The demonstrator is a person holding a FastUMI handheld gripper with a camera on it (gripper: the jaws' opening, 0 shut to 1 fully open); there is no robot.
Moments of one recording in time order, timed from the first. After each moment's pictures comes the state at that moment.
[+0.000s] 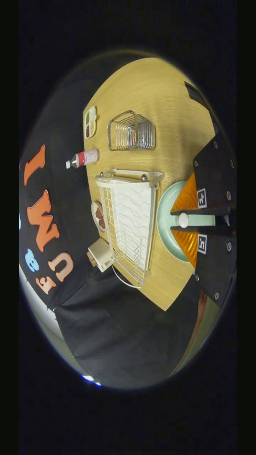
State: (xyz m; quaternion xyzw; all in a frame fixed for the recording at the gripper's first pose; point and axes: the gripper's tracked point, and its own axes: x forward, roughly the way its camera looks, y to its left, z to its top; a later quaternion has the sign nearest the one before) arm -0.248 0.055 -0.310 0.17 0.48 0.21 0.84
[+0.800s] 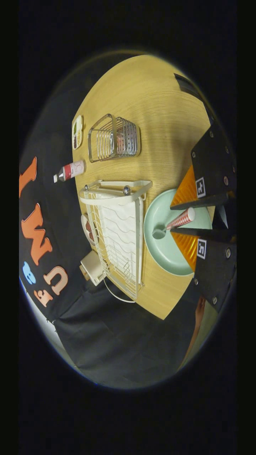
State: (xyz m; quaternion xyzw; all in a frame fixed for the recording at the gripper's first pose) arm -0.260 0.044 -0.351 0.16 0.52 0.17 0.82
